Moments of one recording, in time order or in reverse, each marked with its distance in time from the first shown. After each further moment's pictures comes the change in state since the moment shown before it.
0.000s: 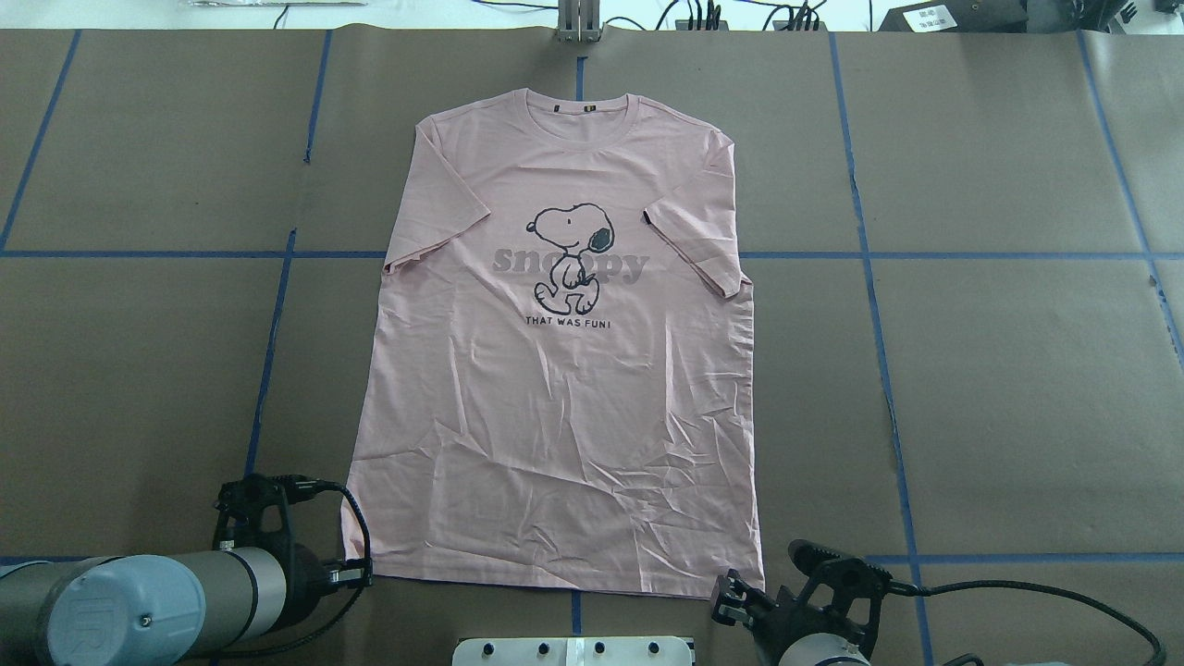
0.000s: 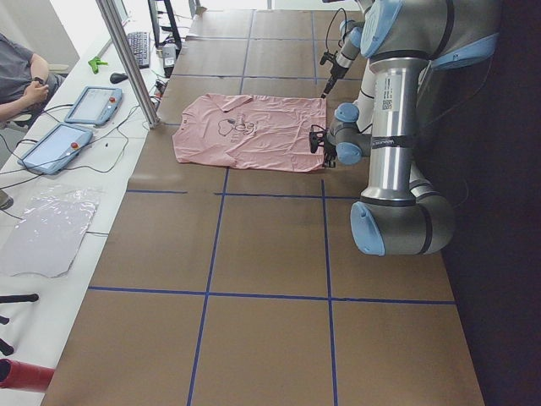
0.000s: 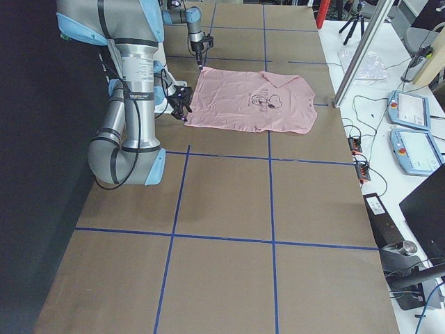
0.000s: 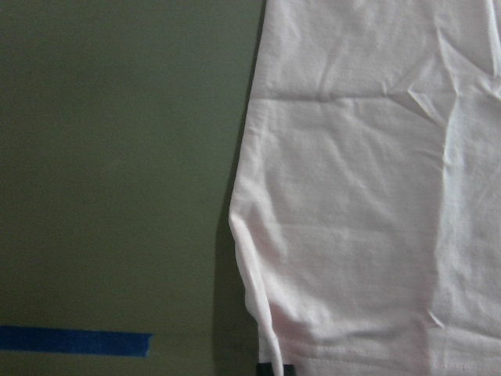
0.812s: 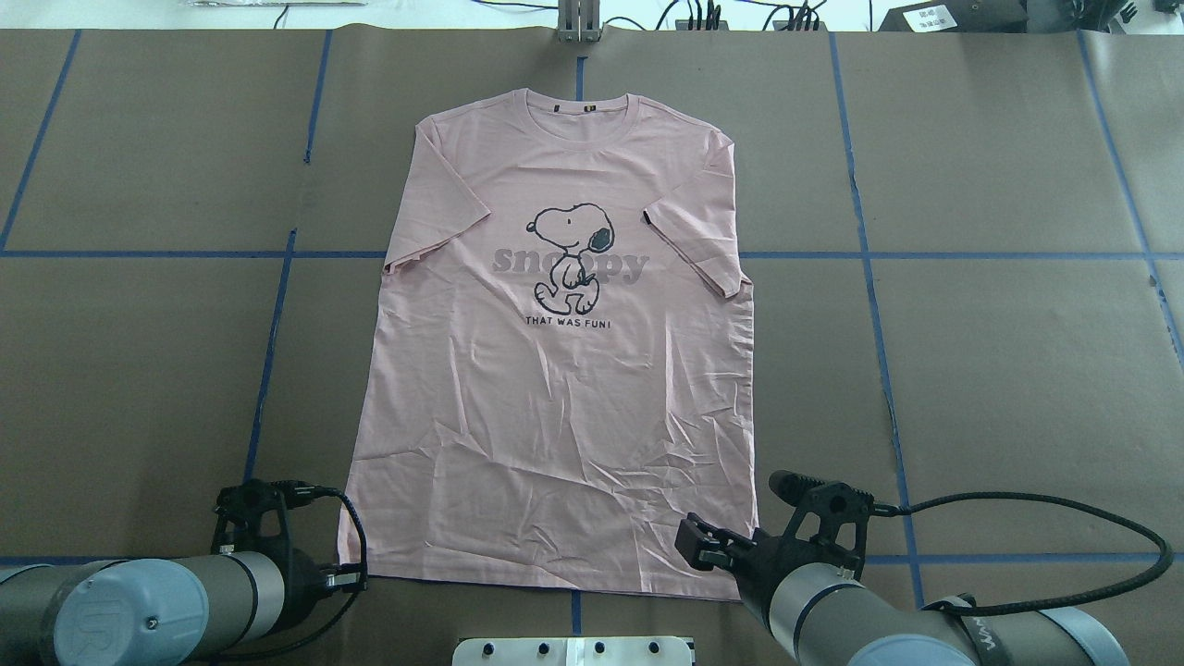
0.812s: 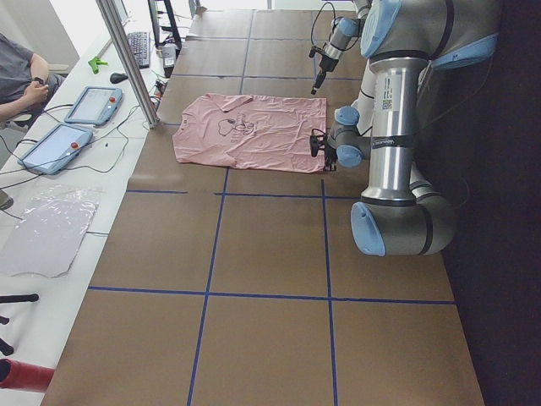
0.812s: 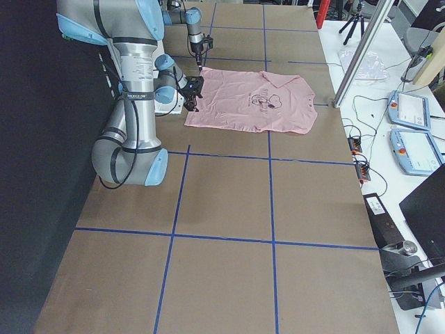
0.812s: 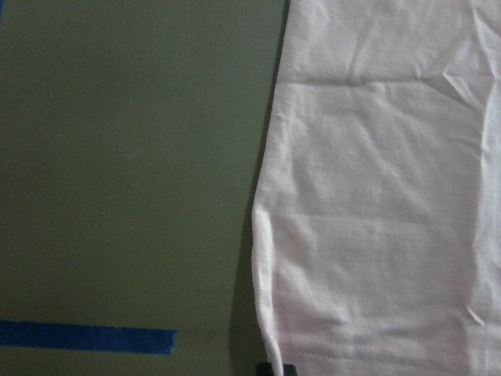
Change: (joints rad) left arm 0.007 0.006 0.018 0.000 0.000 0.000; right arm 0.113 0.025 0.018 0.157 0.046 -0.182
